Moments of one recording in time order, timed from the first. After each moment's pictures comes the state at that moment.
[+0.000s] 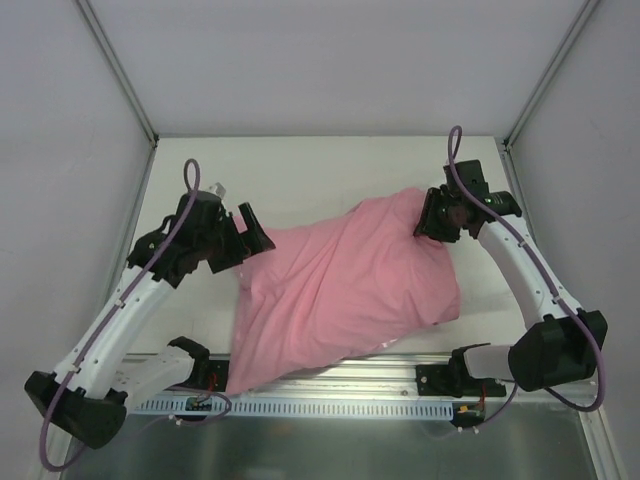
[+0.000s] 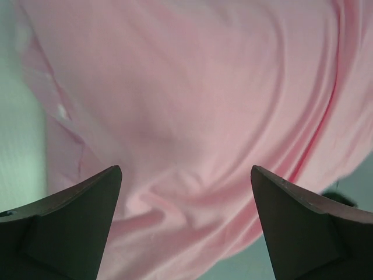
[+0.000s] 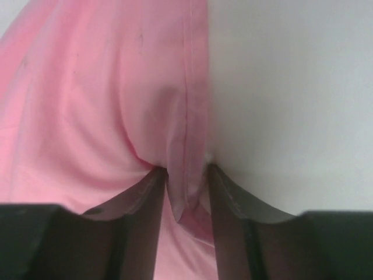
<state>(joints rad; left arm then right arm) -0.48 0.91 1.00 -0.89 0.10 -0.78 0.24 1.34 1.23 -0.91 -0.04 0.44</state>
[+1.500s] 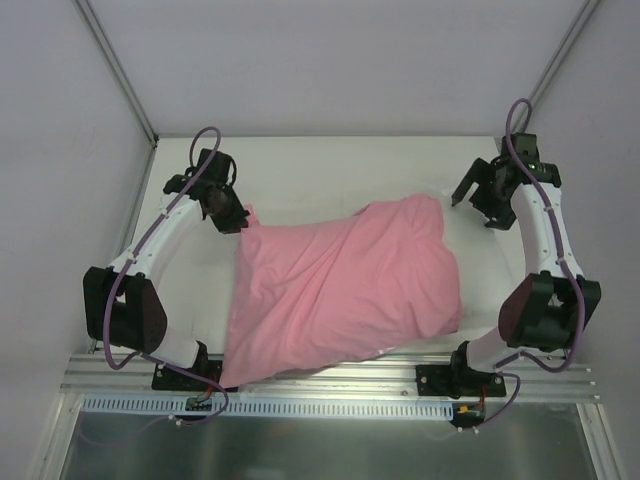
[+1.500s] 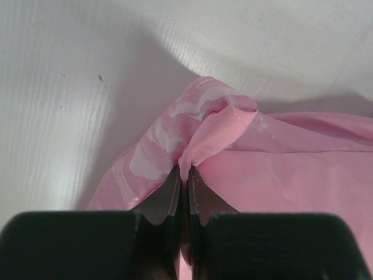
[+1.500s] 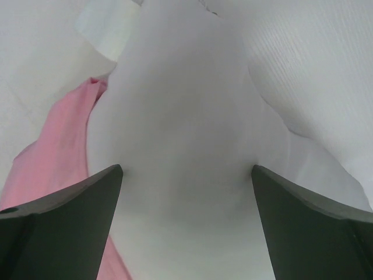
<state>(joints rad) -0.21 1.48 1.27 -0.87 0.03 -0.73 -0.11 1.48 1.47 -1.01 0.01 0.45</state>
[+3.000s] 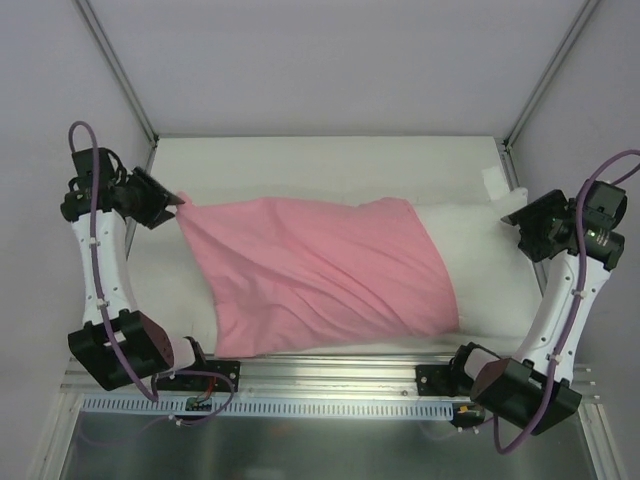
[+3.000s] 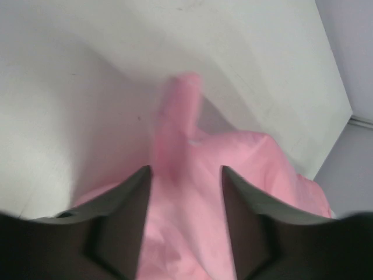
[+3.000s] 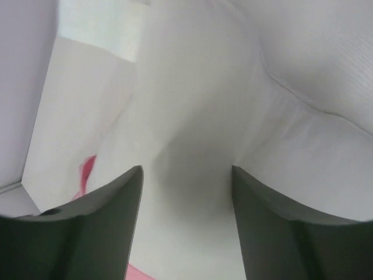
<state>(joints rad) 0.44 1.29 1.36 -0.97 0.41 -0.59 -0.50 1.09 1.29 -1.06 -0.25 0.63</state>
